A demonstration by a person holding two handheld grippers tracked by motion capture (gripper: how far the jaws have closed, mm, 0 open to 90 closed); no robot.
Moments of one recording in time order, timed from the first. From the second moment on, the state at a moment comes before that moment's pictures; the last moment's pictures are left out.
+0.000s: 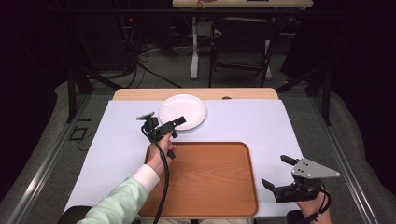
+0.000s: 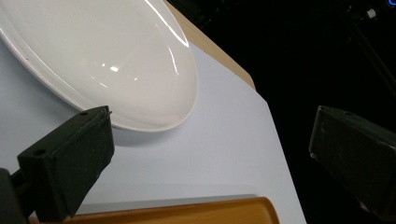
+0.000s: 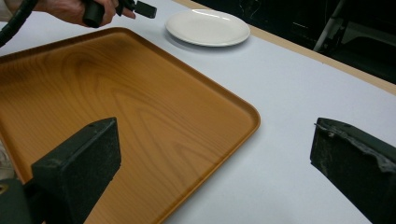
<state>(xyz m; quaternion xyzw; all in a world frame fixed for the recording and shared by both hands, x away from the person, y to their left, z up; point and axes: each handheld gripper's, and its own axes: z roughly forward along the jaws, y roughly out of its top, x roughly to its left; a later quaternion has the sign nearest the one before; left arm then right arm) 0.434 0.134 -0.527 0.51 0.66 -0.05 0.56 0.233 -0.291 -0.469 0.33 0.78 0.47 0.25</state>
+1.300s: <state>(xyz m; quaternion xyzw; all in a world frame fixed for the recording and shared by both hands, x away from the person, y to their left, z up) 0.475 0.136 -0.562 0.40 0.77 -0.06 0.49 0.234 -0.291 -0.470 0.32 0.79 0.47 0.24</state>
